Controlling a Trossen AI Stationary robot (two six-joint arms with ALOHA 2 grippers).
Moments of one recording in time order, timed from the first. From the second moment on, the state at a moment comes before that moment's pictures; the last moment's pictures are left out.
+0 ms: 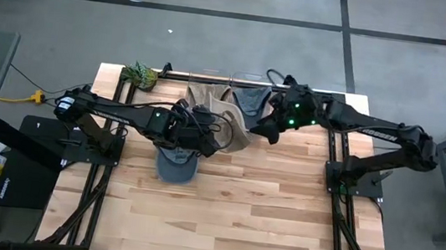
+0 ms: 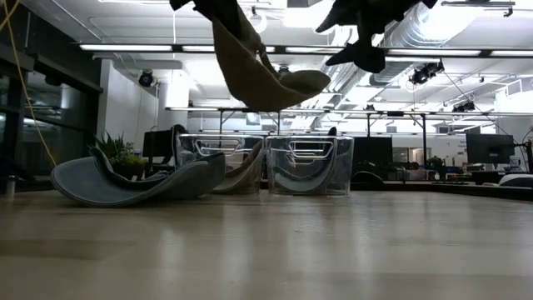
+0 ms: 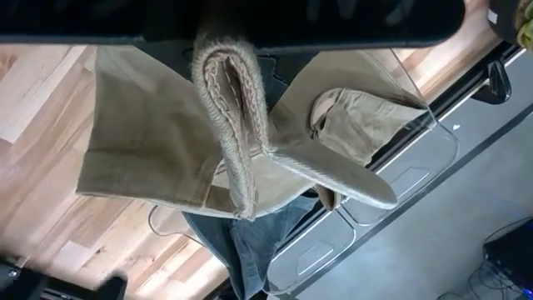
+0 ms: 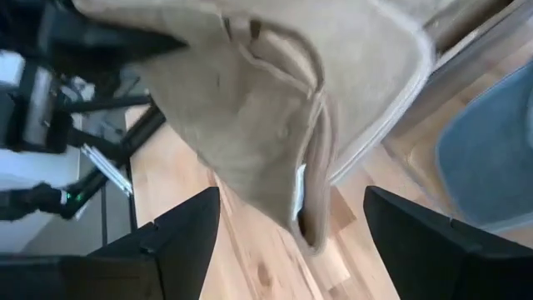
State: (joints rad) left arm -0.16 1.60 1.63 -1.03 -0.77 -0.68; right arm -0.30 1.25 1.09 -0.45 -0.28 0.58
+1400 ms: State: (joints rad) left arm -0.16 1.60 1.63 -1.01 -0.78 -0.68; right arm -0.23 1.44 1.09 -0.34 -0.22 0.56
